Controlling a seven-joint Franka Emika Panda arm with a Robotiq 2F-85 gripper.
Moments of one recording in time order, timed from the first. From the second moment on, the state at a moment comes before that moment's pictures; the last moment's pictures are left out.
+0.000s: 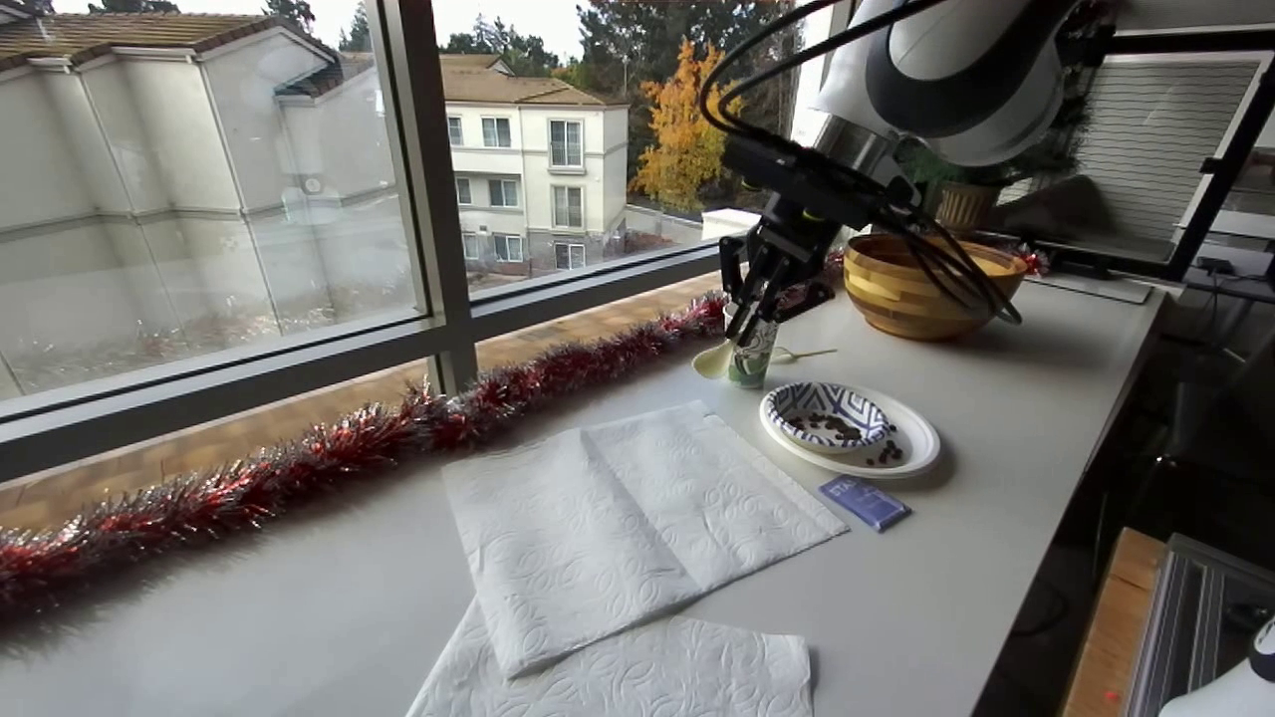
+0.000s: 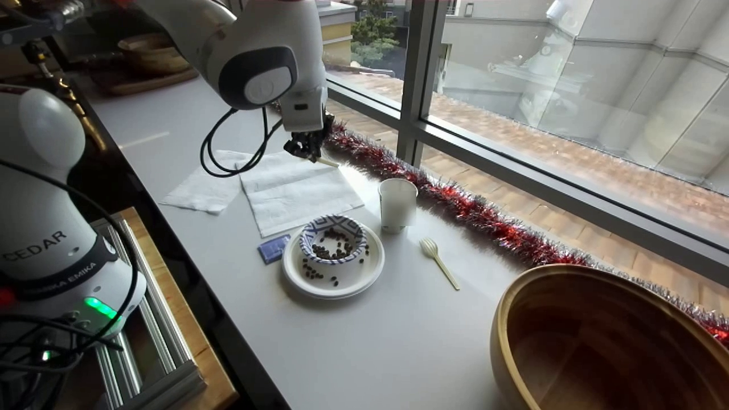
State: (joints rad) arm 1.11 -0.47 -1.40 -2.64 -0.33 2.70 1.37
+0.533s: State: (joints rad) arm 1.44 -0.51 -1.75 -2.47 0.15 2.39 0.94
